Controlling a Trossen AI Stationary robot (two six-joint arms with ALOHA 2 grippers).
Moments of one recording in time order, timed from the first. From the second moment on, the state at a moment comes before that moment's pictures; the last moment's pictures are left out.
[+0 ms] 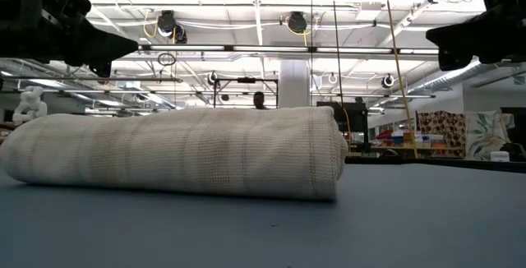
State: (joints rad) left arm 0.05 0.01 0.01 0.00 -0.02 -0.02; right arm 0.23 0.00 0.02 0.05 0.23 -0.11
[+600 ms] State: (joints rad) left arm 0.05 0.01 0.01 0.00 -0.02 -0.02; right arm 0.05 0.00 0.02 0.02 0.04 -0.11
